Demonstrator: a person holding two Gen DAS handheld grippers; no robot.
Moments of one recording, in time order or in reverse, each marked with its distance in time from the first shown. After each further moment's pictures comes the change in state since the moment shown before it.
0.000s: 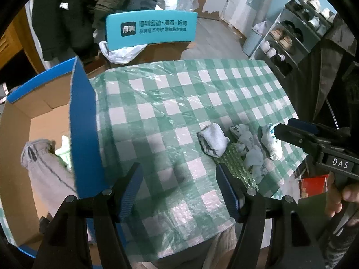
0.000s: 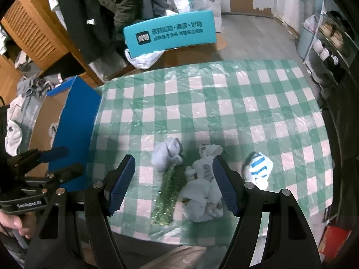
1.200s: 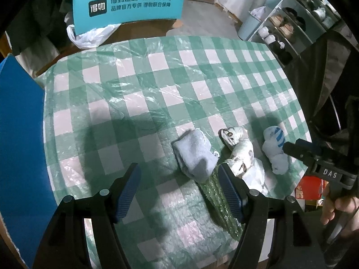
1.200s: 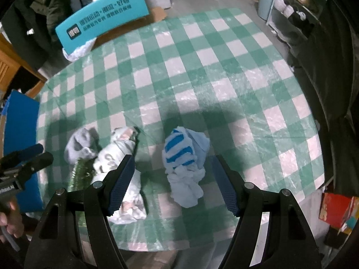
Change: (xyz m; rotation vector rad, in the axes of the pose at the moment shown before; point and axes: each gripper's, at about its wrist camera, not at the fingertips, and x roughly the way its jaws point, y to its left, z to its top) left arm 0.090 -0.035 0.030 -0.002 0.107 -0.055; right arm 0.044 -0.116 -0.024 0.201 0.121 -0.151
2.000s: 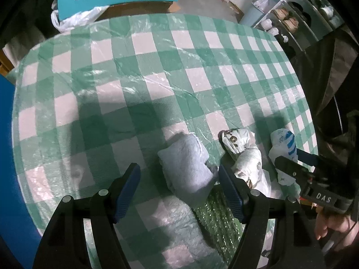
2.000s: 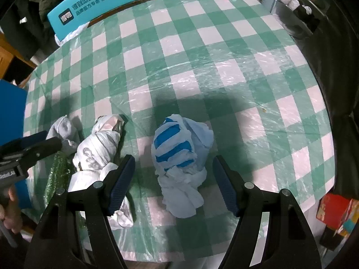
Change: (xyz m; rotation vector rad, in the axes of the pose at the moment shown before) left arm 0.053 -0.010 0.013 -0.025 0.077 -0.035; right arm 0.035 -0.002 -0.004 -0.022 0.066 -0.016
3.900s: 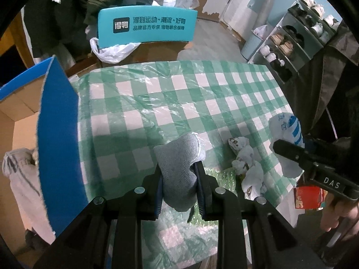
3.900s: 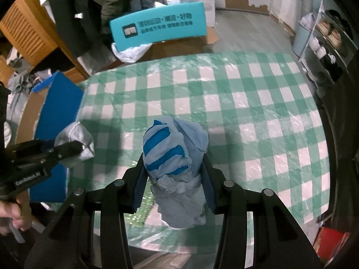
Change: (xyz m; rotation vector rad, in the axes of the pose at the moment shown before) left arm -0.110 0.037 -0.038 -0.006 -0.196 0.046; right arm -0.074 0.097 0.003 -0.196 -0.172 0.113
